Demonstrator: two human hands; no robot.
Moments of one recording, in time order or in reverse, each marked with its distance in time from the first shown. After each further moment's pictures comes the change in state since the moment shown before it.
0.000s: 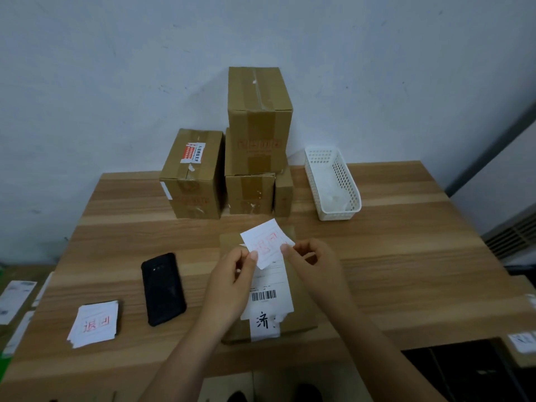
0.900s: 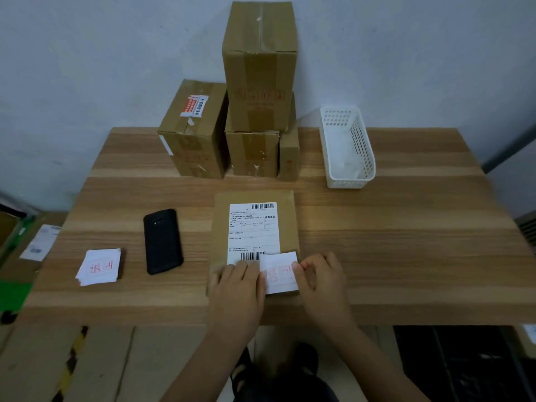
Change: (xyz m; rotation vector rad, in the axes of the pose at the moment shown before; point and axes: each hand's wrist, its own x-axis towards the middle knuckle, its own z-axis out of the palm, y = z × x) left_hand -0.062 -0.059 0.072 0.910 0.159 0.225; right_hand -0.028 0.110 -0.011 -0.314 -0.035 -0.197
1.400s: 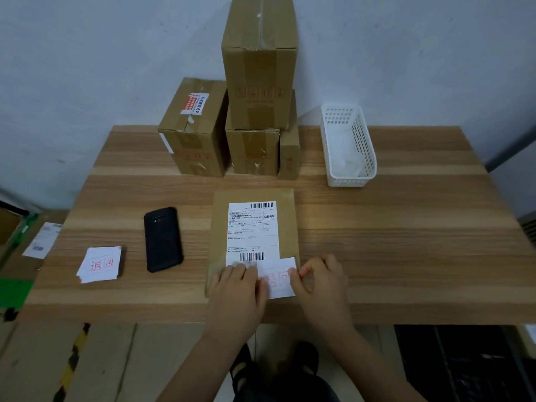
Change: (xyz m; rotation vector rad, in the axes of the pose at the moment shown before) left_hand -0.003 -0.001 0.002 0.026 0.004 0.033; right_hand -0.008 0.000 0.000 -0.084 -0.008 0.022
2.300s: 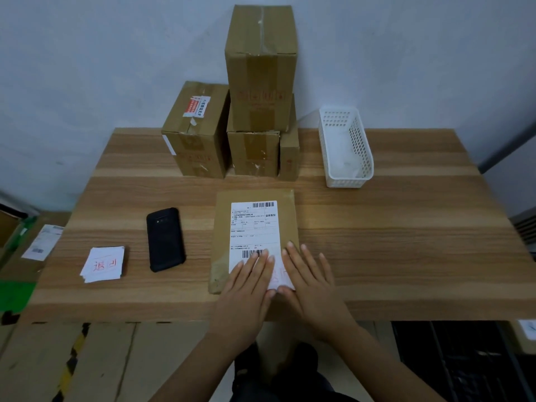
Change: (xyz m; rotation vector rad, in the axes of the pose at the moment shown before) left_hand -0.015 -0.013 0.015 -0.100 -0.208 0.257; right_hand 0.000 0.025 0.016 -0.432 -0.262 -0.447
